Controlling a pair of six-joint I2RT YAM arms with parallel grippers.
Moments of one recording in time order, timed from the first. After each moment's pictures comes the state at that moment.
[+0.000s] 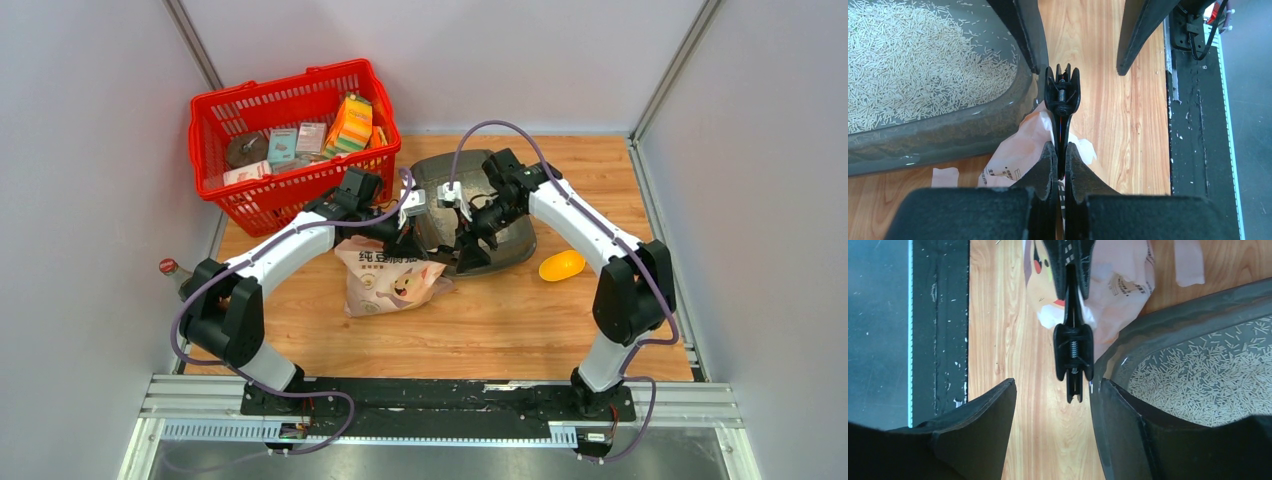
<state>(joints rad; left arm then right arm) -0.48 1.55 1.13 -0.43 0.98 0.50 0.48 1.74 1.52 -1.08 -0.88 -0.88</state>
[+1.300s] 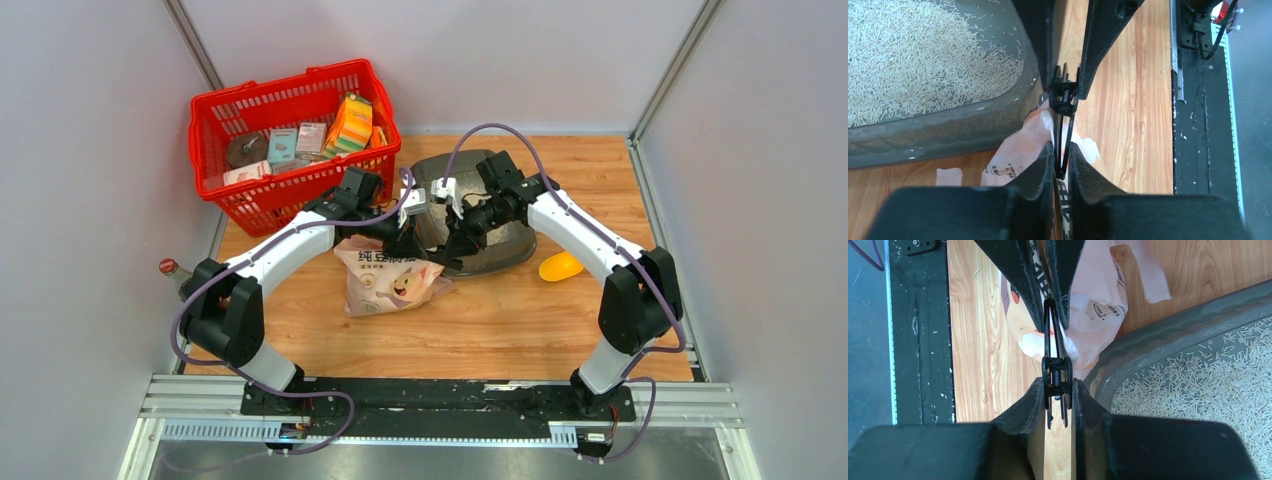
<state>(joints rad) -0.48 1.55 1.14 -0.44 0.96 0.50 0.52 1.68 1.42 -0.79 -0.82 -0.64</state>
